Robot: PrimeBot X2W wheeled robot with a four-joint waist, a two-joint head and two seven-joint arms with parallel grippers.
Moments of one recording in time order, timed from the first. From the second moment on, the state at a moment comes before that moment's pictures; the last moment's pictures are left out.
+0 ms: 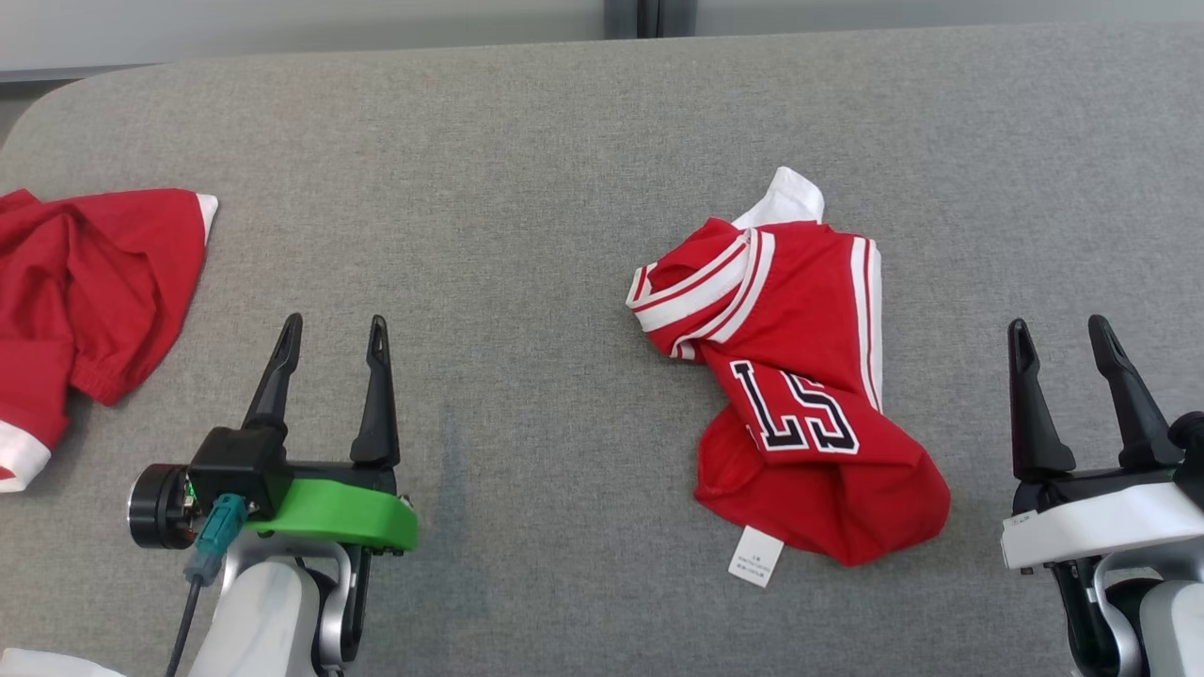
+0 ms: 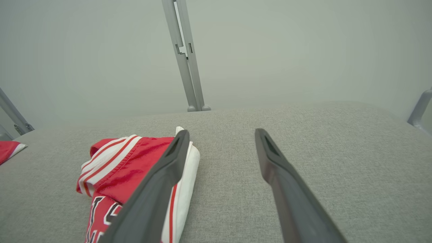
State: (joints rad) left arm -0.23 0.15 -0.23 0.20 -0.27 0.06 -0.26; right arm -0.01 -0.13 -0.09 -0.12 0.24 0.13 -0.11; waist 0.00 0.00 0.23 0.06
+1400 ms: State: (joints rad) left arm -0.27 0.13 -0.23 0.20 -0.26 0.05 -0.26; right arm -0.04 -0.09 -0.20 0.13 0.39 0.13 -0.14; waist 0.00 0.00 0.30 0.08
